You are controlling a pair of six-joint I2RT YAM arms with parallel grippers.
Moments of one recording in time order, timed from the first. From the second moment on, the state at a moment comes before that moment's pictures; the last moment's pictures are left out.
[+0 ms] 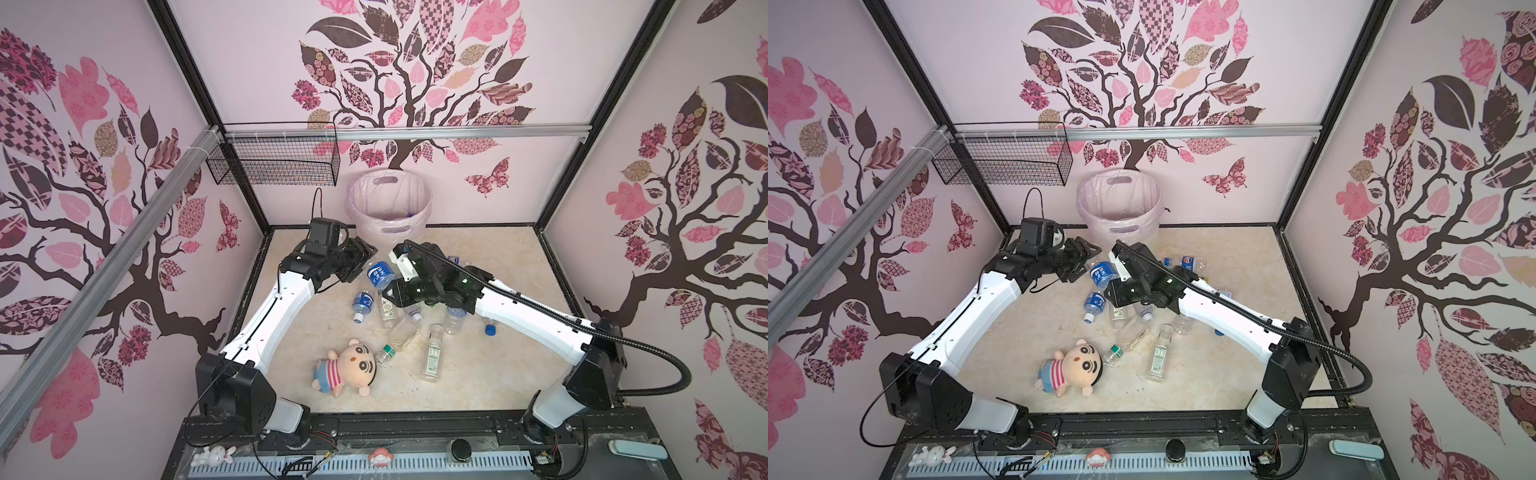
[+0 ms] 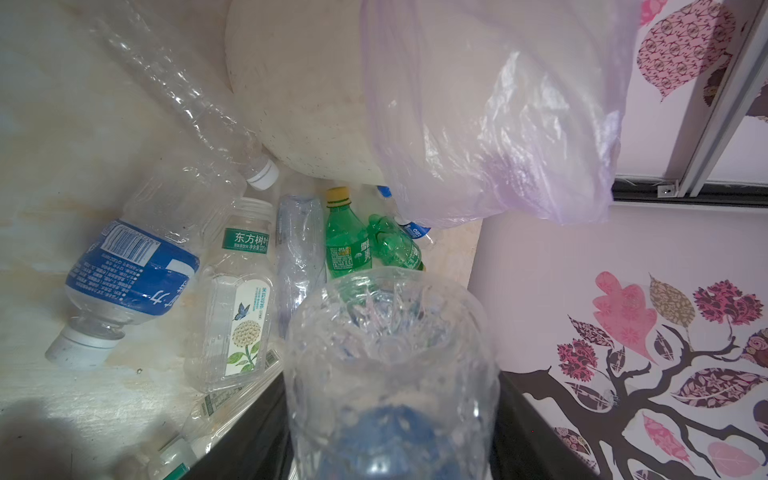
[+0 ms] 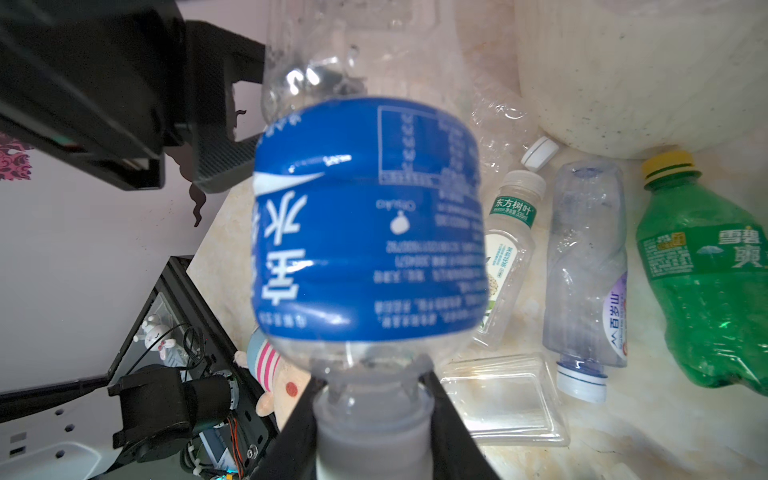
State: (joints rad) left arm -0.30 1.45 1.40 -0.64 0.35 -1.02; right arm 0.85 1.61 1.47 -0.56 -0.16 0.48
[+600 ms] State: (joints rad) left arm -0.30 1.52 1.62 -0.79 0.34 -1.04; right arm 0.80 1.57 1.52 -0.65 -0.09 0.44
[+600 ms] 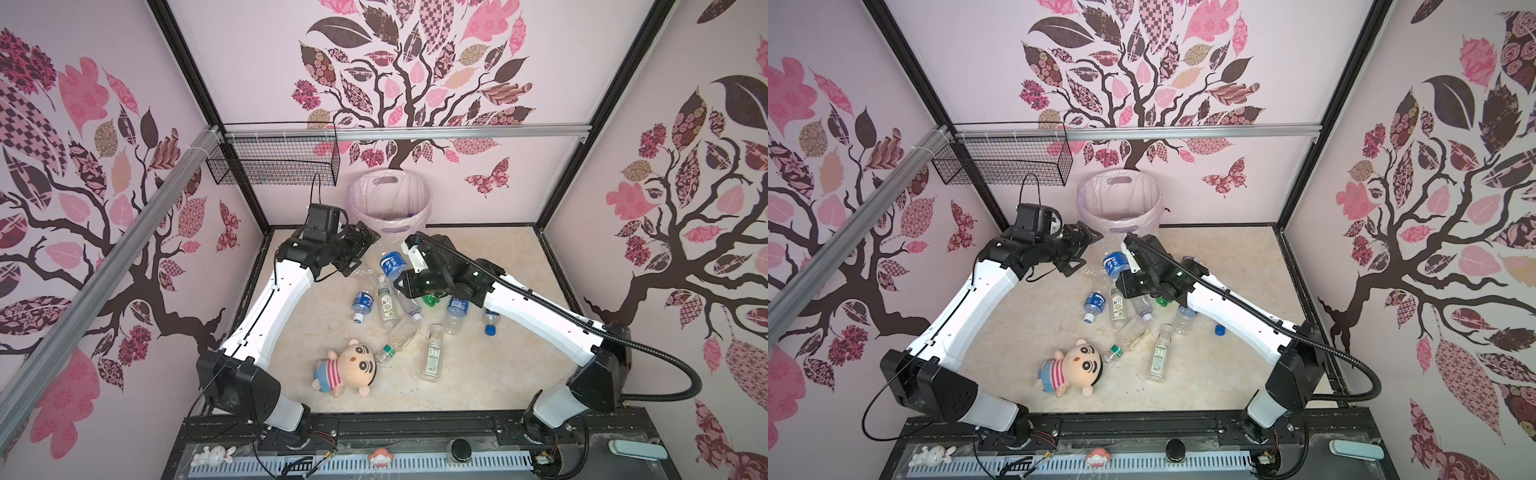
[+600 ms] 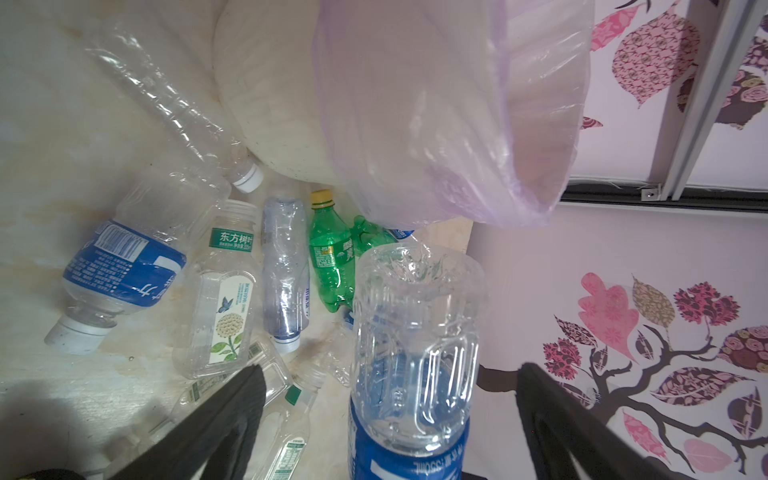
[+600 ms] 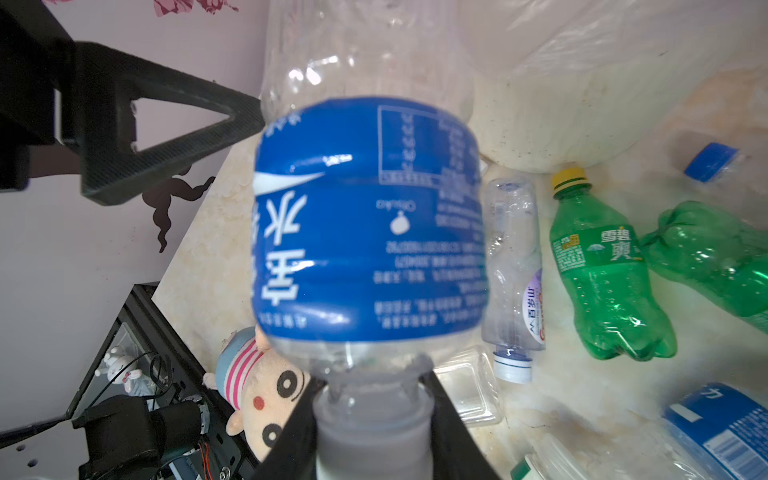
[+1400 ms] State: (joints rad) left arm -0.23 1.55 1.99 -0.91 0.48 -1.18; right arm 0.74 1.81 2.38 -0.55 0.38 0.08
